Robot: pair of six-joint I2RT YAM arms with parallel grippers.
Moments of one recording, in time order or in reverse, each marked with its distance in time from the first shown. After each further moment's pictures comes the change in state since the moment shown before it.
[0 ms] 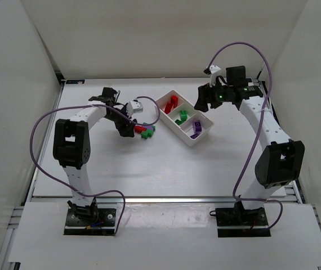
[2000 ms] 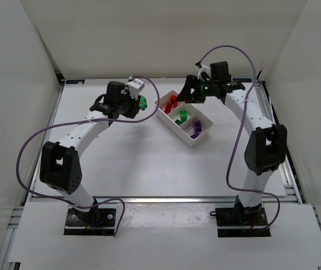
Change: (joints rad) left arm -0.165 -0.334 -0.160 0.417 -0.433 -0.687; right arm 0.058 0.183 0.109 0.122 -0.146 0.512
